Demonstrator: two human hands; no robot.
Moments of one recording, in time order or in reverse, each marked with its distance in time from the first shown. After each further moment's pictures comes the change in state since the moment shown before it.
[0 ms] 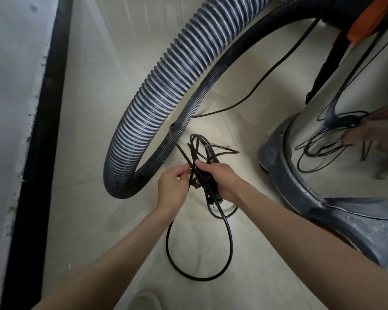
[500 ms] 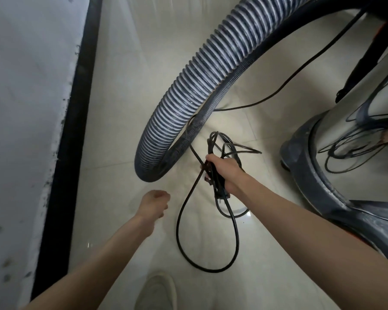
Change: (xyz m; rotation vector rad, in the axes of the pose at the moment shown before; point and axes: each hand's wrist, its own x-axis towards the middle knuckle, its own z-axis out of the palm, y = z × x) left_hand -0.032 -0.047 -0.074 -0.004 0.014 -0.577; right_hand 0.014 0.007 0.036 0.030 0.080 0.063
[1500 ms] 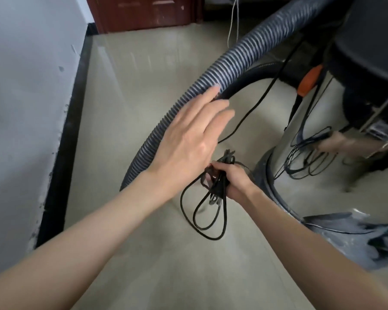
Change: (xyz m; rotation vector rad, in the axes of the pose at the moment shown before) left_hand -0.135 0.200 0.027 0.774 0.463 1.948; right_hand -0.050 -0.067 -0.063 0.477 -0.072 -0.162
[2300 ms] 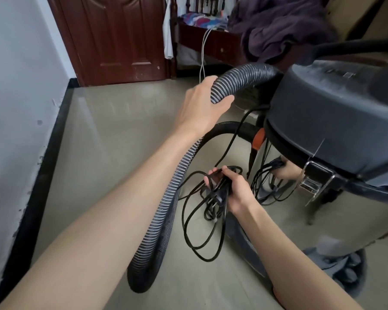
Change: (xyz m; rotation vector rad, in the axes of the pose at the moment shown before) left_hand 0.173 -0.013 0.001 -0.586 0.025 -0.480; right_hand -0.055 -0.097 0.005 0.436 -0.088 -0.224
